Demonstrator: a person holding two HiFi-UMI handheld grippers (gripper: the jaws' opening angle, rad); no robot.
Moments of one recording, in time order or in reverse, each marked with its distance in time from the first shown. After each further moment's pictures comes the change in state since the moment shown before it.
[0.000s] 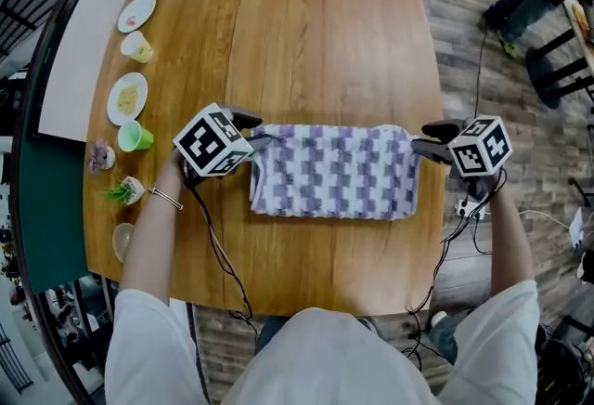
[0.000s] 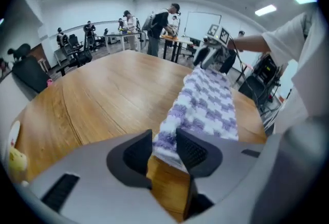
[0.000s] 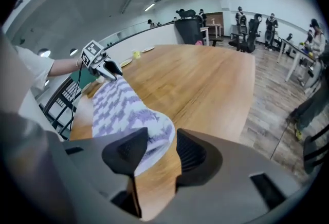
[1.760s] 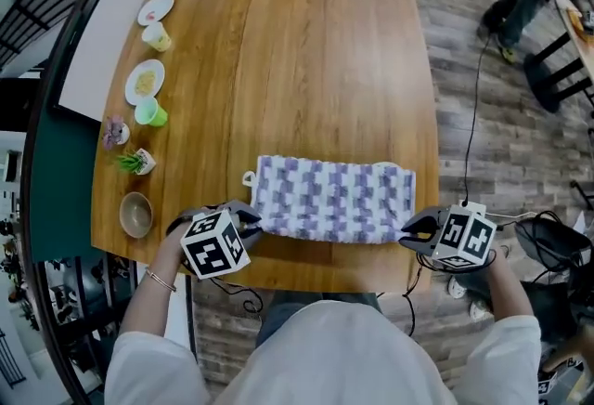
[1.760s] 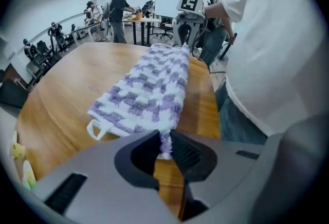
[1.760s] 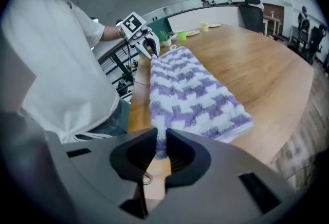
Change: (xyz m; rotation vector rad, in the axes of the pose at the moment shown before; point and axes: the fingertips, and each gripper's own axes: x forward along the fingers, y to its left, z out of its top) left arm -0.043 -0.217 -0.118 0.232 0.210 -0.122; right arm -0.039 0.221 -0.150 -0.366 0.234 0.345
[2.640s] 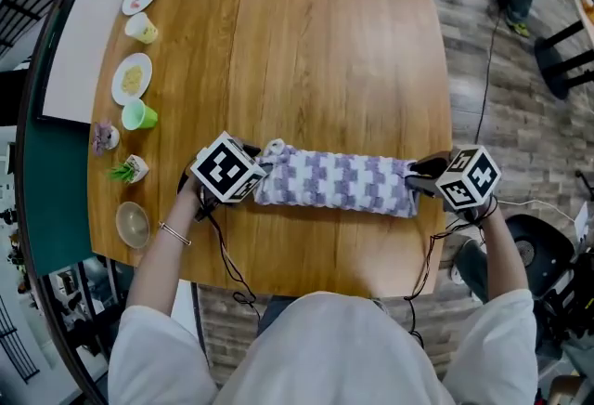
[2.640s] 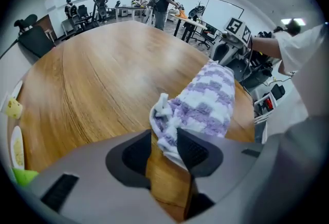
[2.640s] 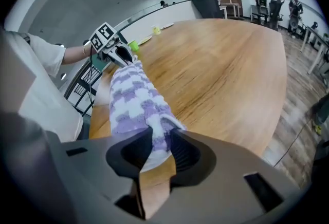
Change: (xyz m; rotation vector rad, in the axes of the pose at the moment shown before) left arm 0.025 0.164 0.019 -0.441 0.000 0.062; right arm 0.002 -0.164 0.023 0.334 -0.070 -0.137
